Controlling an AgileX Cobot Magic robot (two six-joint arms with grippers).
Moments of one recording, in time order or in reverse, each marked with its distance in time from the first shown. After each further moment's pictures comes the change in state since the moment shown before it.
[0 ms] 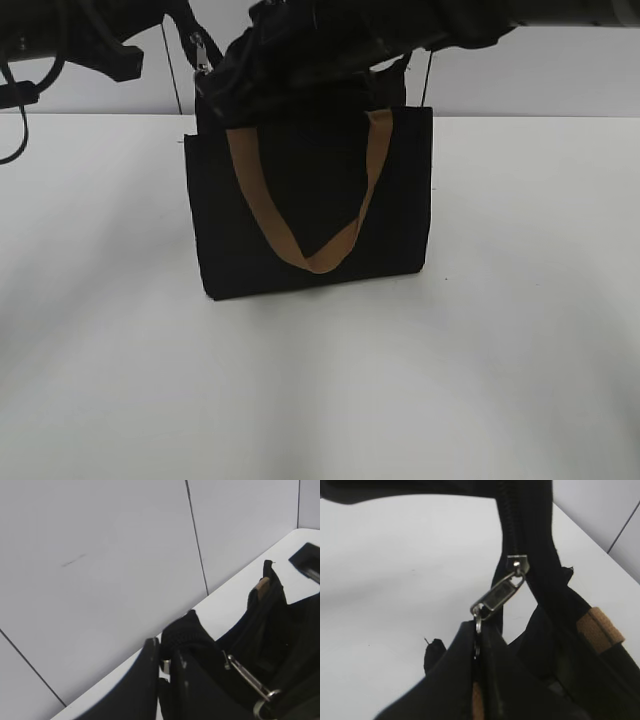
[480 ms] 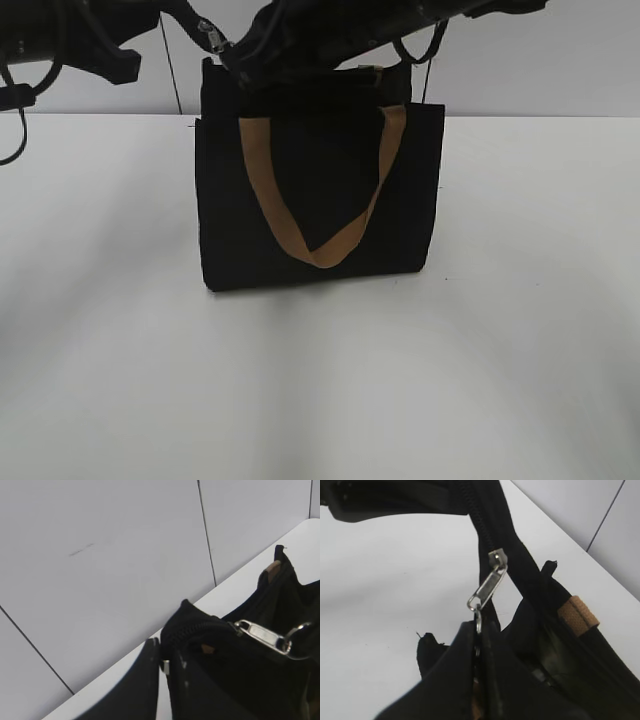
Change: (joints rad) left arm 0.000 0.000 0.000 0.000 0.042 0.000; right arm -0.040 -0.062 0.000 -0.074 0.039 0.087
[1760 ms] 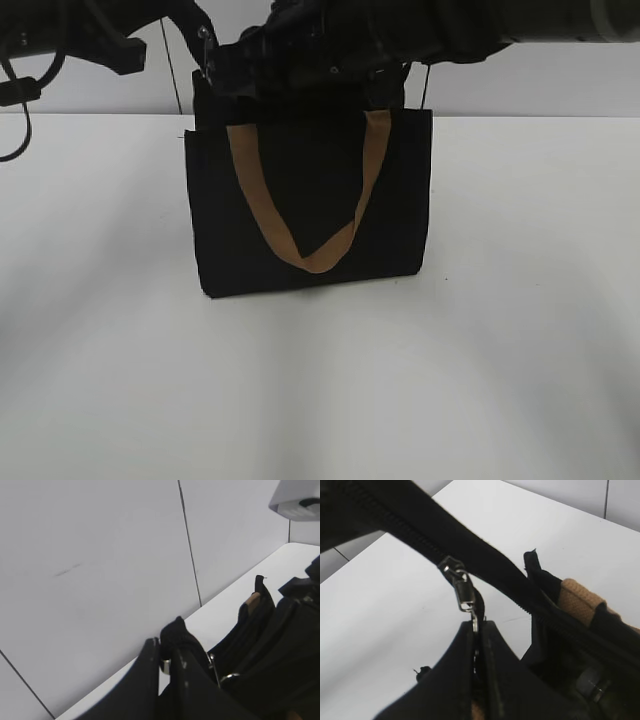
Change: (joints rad) left arm 0.000 0.000 0.001 -0.028 -0.085 0.000; right arm -0.003 0.095 0.000 0.230 -0.076 0.135
